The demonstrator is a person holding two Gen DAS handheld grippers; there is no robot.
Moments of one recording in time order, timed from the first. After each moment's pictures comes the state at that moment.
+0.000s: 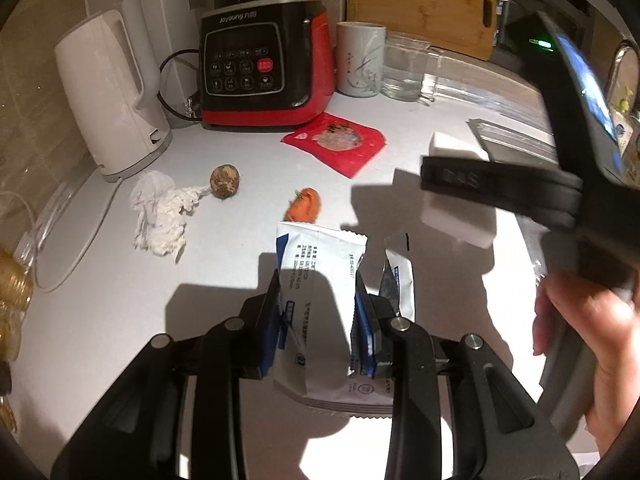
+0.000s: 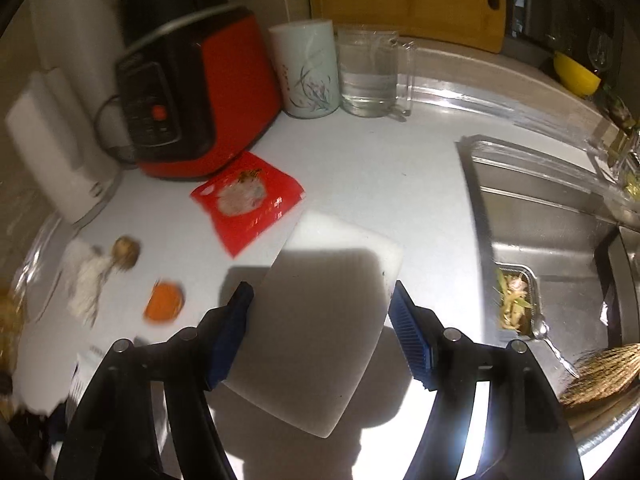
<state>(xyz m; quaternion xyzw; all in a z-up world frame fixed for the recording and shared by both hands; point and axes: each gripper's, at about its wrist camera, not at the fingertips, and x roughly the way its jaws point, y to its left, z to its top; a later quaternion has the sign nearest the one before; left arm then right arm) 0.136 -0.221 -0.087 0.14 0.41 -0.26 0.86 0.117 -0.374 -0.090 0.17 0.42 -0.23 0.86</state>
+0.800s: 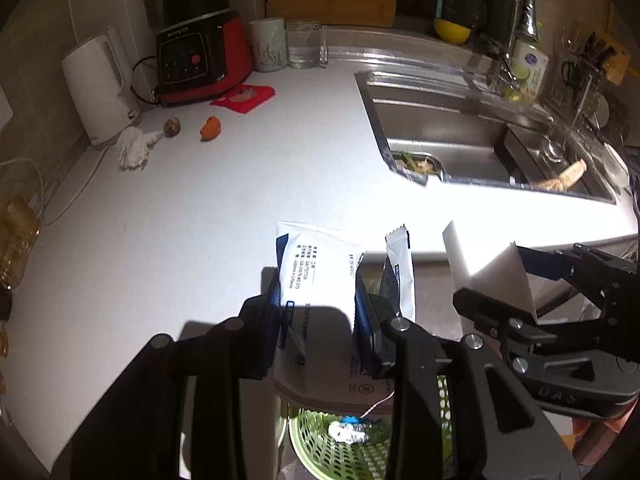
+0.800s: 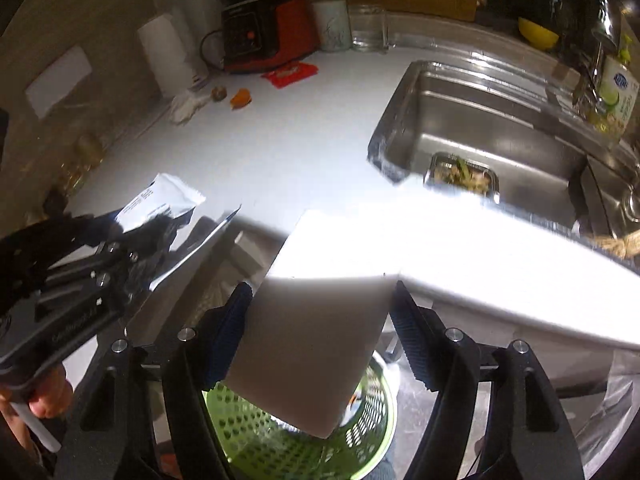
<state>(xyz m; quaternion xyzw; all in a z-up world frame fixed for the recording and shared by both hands) -0.085 -0.206 -0.077 0.17 0.42 -0.32 0.83 -0.177 -0.289 -0.081 0.15 0.46 -0.12 0.87</state>
